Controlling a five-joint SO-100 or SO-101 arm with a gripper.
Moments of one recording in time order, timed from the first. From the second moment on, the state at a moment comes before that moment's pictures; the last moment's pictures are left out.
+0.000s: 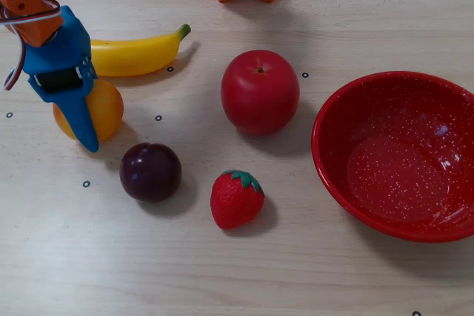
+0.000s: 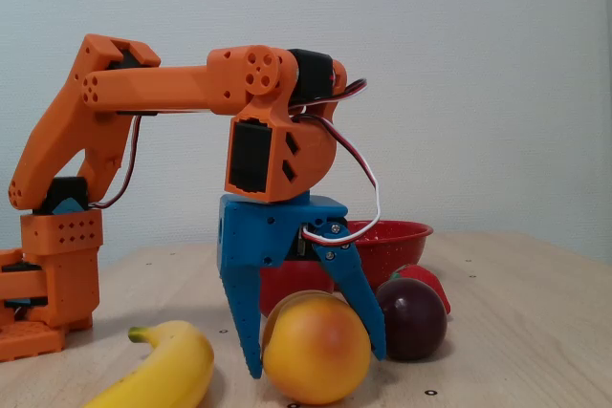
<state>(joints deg) -36.6 41.7 43.9 96.2 56.8</state>
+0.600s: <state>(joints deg) -33.3 42.0 28.1 102.6 49.0</state>
